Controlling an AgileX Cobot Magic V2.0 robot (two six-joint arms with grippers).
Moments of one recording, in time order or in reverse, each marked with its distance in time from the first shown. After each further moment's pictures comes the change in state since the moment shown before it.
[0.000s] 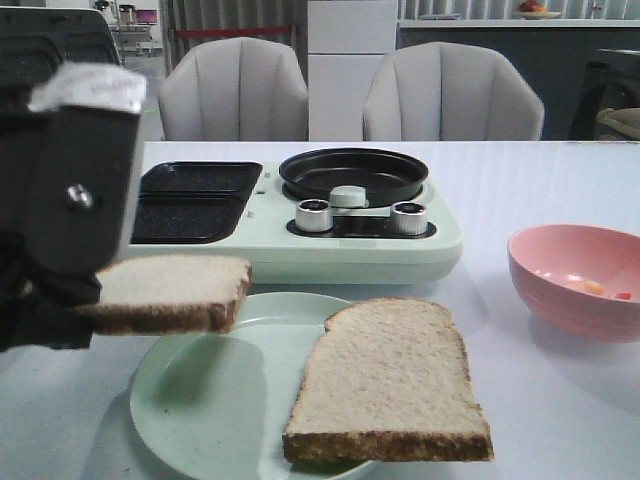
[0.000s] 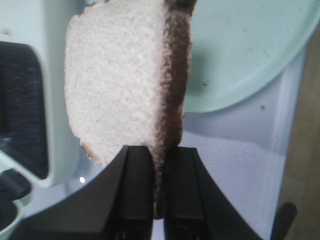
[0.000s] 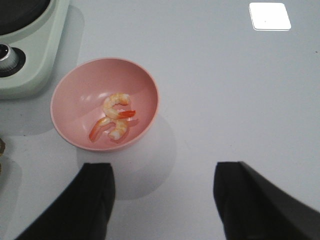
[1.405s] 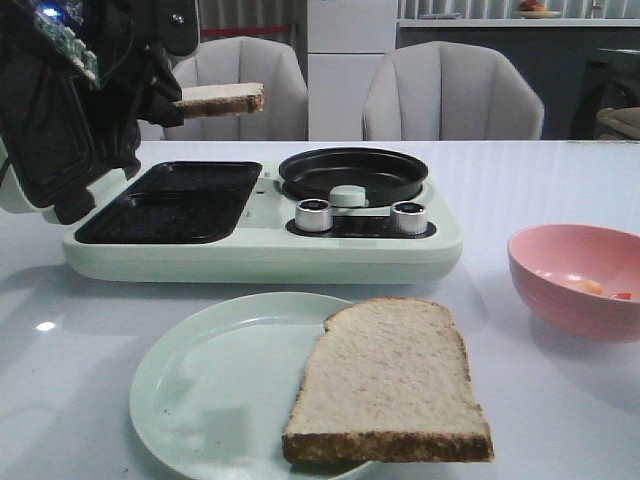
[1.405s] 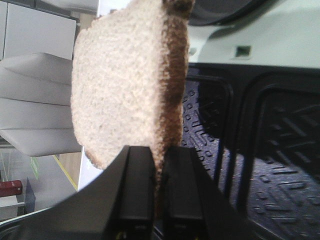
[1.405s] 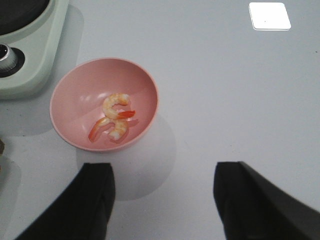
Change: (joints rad) left arm 0.670 0.532 -0.631 0.621 -0.572 -0.168; right arm 0.000 0.000 0.000 0.000 0.000 0.000
